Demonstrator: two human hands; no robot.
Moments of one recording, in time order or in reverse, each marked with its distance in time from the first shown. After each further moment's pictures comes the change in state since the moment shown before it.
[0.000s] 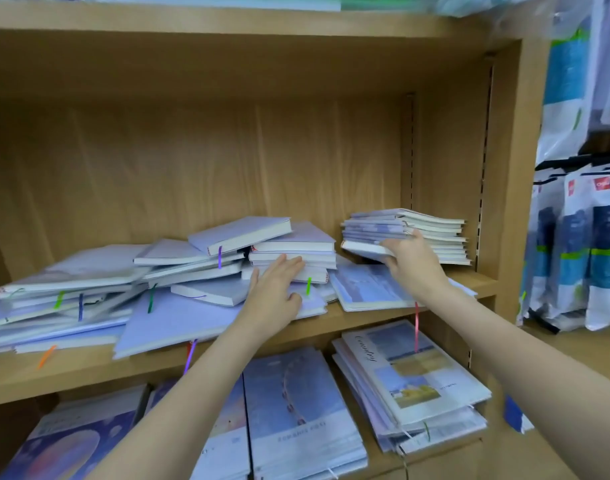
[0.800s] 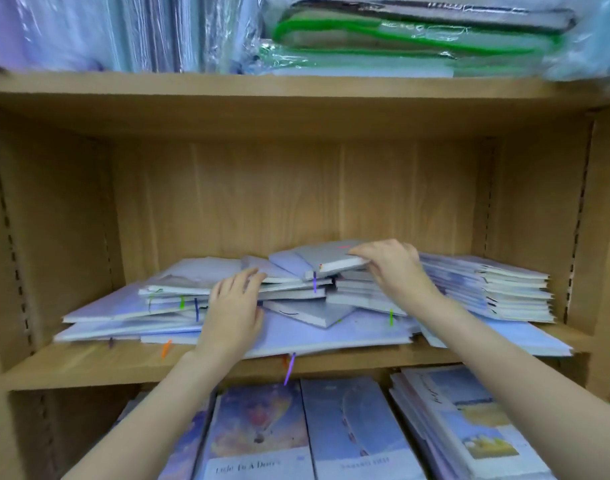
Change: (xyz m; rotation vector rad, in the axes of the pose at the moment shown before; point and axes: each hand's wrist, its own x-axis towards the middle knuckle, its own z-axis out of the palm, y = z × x) left_hand -0.067 -0.113 -0.099 0.461 0.447 0.006; right_hand 0.028 -0.151 -0.016 0.153 0.033 -0.346
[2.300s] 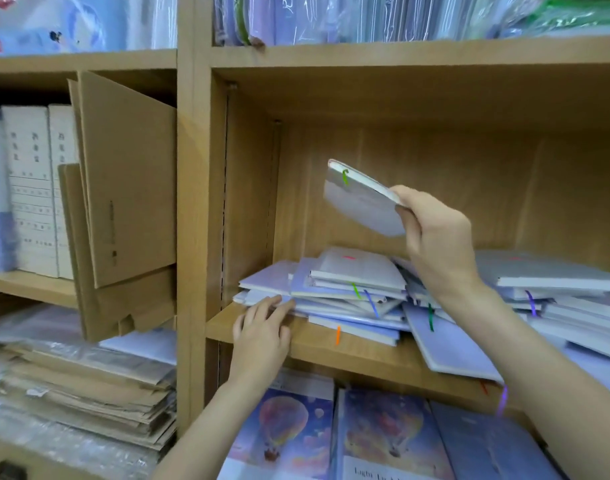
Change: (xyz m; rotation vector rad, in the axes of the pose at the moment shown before) left_hand -0.115 -0.163 -0.038 -0.053 -0.107 -0.529; right_hand 0.082 -0.225 0.052 0.388 0.595 -0.283
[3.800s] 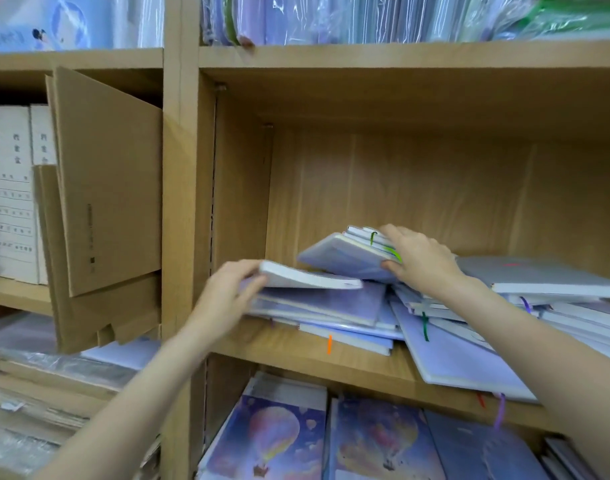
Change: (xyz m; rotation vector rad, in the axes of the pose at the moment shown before) left_hand 0.051 -0.009 -0.058 -0.305 0.073 0.212; right_hand -0.001 0.039 0.015 -0.418 -0.792 0.151
